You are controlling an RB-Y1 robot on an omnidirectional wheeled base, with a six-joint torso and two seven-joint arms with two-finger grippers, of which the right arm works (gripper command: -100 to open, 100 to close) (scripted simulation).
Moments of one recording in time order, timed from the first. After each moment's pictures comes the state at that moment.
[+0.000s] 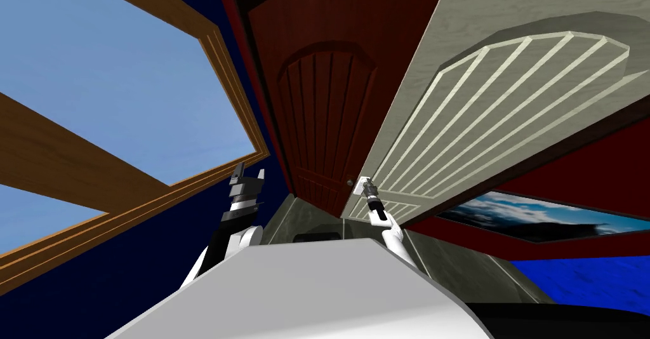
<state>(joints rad) 0.05 -0.27 -0.24 -1.22 0.11 -0.34 -0.36</state>
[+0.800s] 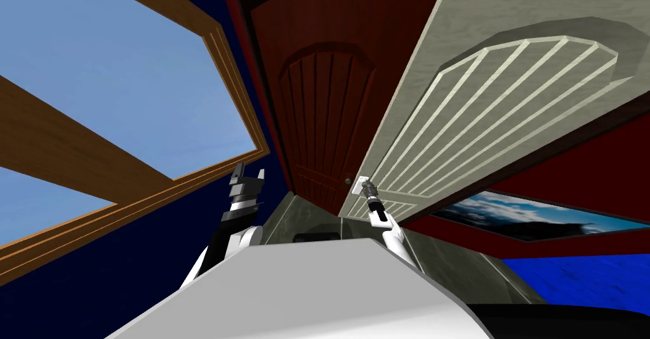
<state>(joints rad) 0.06 -0.27 -0.24 -1.22 0.11 -0.34 -0.36</state>
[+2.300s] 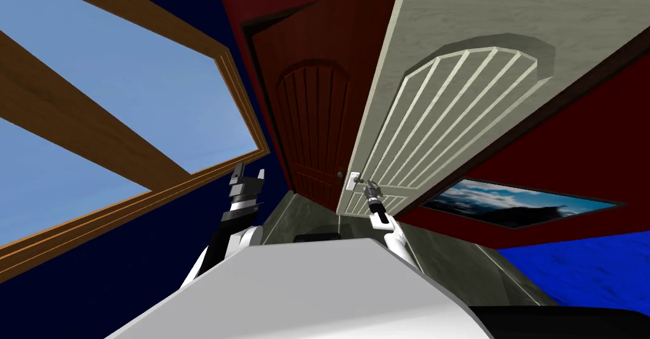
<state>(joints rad) 0.09 -0.28 -0.23 -1.23 0.12 -0.35 -0.38</state>
